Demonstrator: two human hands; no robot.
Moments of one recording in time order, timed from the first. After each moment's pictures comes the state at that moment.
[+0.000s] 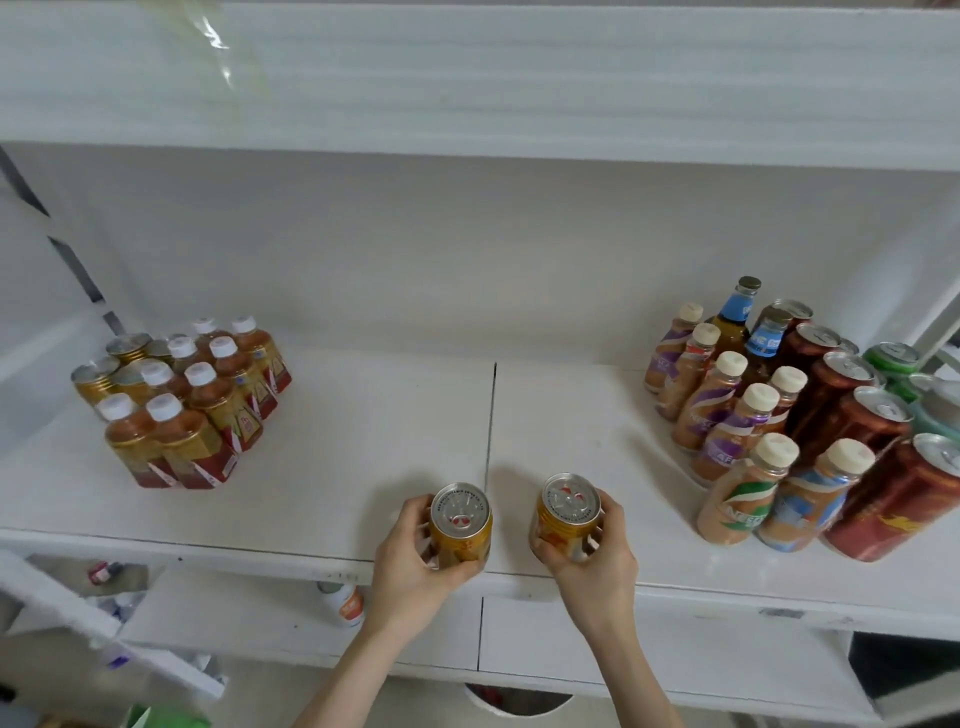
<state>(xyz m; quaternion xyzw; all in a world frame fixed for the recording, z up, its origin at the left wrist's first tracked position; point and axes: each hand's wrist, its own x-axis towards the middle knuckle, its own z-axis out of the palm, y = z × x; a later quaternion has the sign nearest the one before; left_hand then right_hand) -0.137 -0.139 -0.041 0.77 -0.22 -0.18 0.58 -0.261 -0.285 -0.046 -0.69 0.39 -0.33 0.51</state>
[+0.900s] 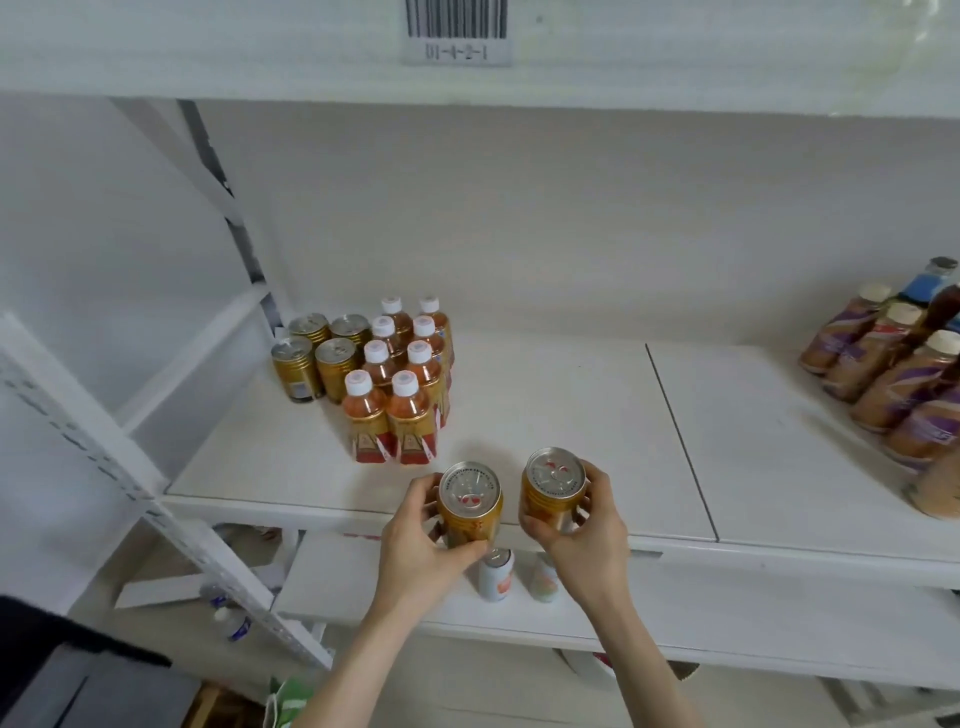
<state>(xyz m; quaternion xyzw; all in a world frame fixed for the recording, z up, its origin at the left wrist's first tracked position) 0.025 0.087 -0.032 0.77 -0.22 -0.17 0.58 -0.085 -0.055 -0.032 -0.73 0.35 -0.29 0.51</state>
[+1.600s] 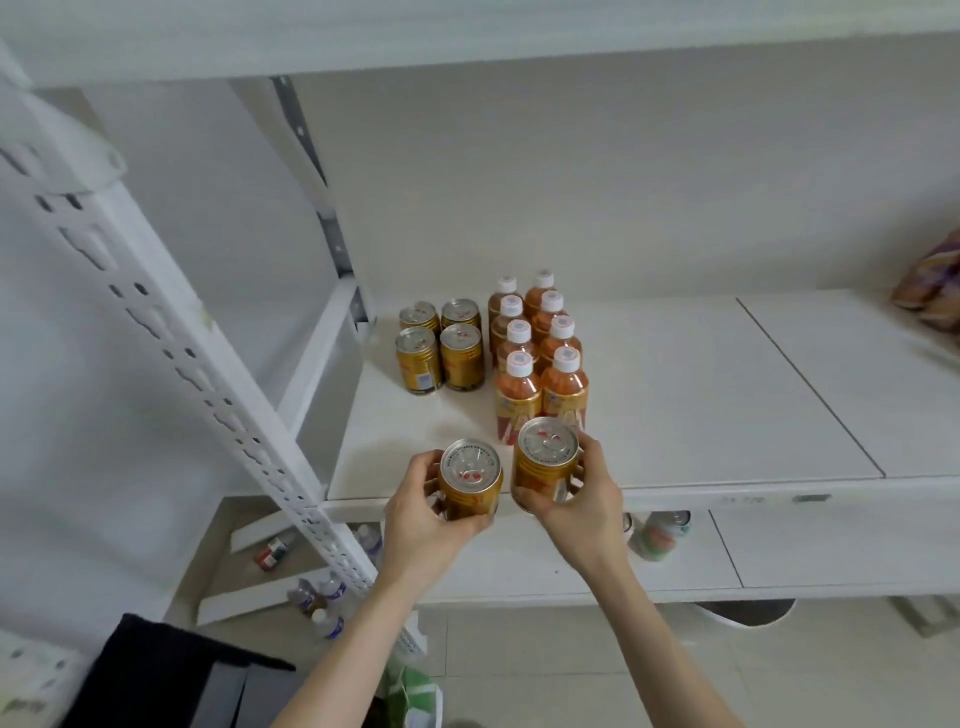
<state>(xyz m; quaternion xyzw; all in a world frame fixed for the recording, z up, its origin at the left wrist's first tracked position) 0.179 0.243 -0.025 0.78 -0.25 -0.18 0.54 0.062 0.115 -0.027 -0.72 0.37 -0.31 0.50</state>
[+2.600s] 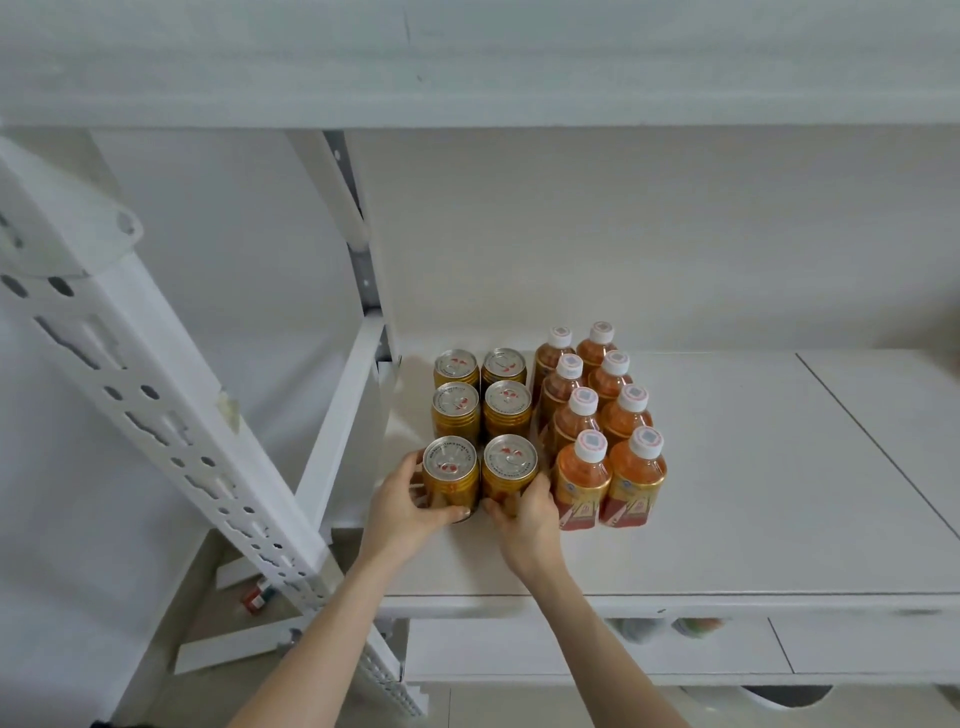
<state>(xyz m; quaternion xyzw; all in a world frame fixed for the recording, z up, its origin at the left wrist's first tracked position) 0.339 0.205 -0.050 0.81 -0.24 -0.22 0.49 0.227 0.103 -0.066 -0.76 0.40 -0.22 0.46</state>
